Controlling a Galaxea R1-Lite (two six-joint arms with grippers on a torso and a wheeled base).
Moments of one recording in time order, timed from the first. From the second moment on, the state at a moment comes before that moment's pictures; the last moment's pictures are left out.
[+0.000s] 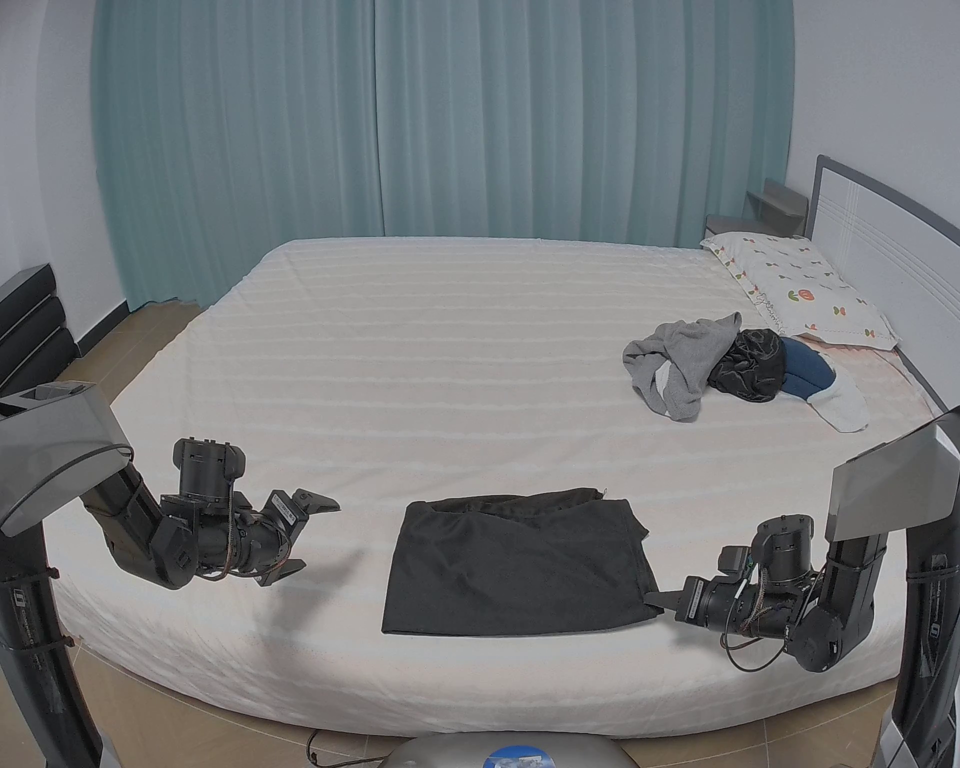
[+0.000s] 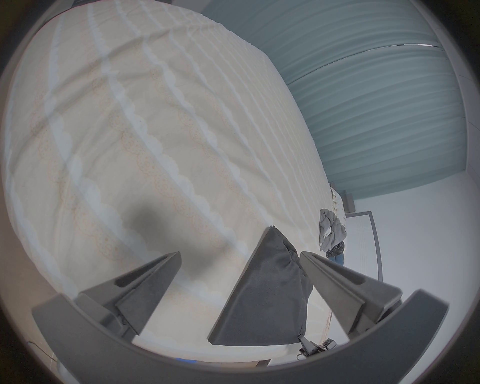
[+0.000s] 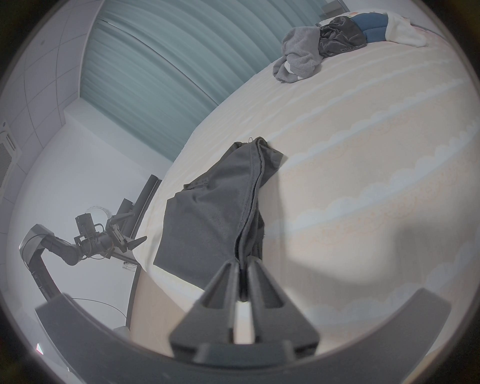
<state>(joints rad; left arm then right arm) -0.10 2.16 -0.73 -0.72 -0.33 -1.00 0.27 2.34 -0.35 -1.40 0.37 0.59</state>
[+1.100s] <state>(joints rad) -0.11 2.16 -0.72 -0.72 -0.33 -0.99 0.21 2.44 -0.92 -1.02 0.36 0.72</state>
